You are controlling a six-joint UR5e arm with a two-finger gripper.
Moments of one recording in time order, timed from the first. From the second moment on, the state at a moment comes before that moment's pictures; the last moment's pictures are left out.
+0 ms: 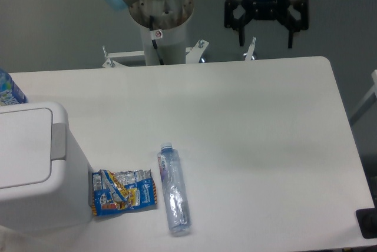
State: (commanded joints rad) arm 2.69 -1.55 -1.47 -1.39 1.55 0.96
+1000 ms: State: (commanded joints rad) arm 2.55 -1.61 -1.47 -1.25 1.55 0.58
